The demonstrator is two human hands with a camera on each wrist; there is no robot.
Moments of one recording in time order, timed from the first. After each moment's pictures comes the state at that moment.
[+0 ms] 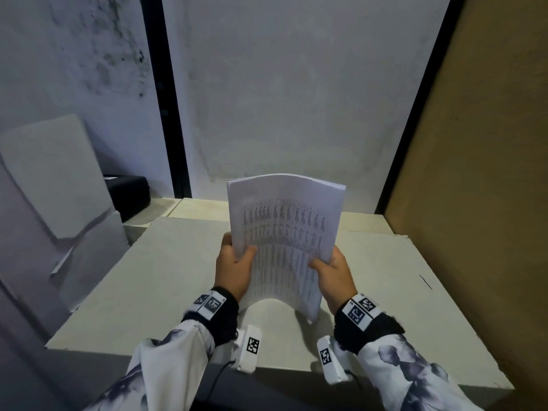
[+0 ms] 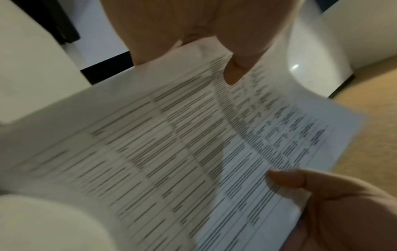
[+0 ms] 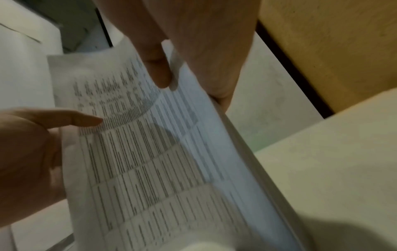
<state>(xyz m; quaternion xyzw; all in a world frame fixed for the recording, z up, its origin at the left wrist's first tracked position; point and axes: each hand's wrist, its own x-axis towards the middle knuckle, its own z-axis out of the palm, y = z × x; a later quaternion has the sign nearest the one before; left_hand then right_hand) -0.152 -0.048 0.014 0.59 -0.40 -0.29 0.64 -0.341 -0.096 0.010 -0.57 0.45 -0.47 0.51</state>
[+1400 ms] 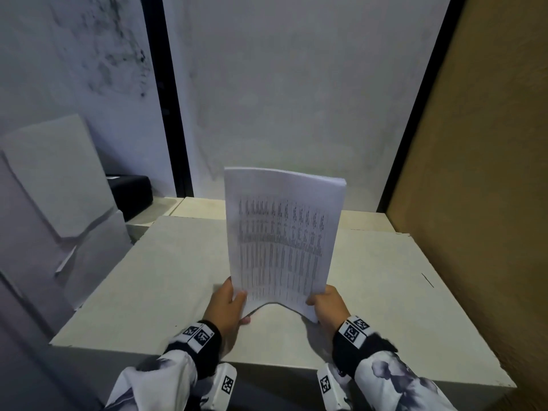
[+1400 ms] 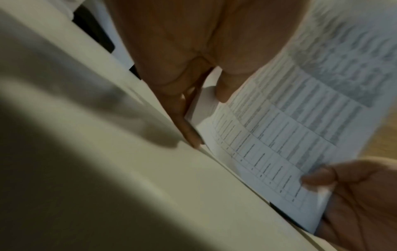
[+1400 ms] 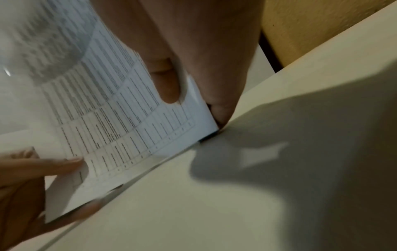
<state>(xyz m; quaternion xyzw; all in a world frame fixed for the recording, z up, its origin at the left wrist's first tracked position) -0.140 -0.006 -0.056 0.63 -0.37 -0.45 0.51 -0.343 -0.080 -0.040 -0.53 0.59 -0.29 0.53</state>
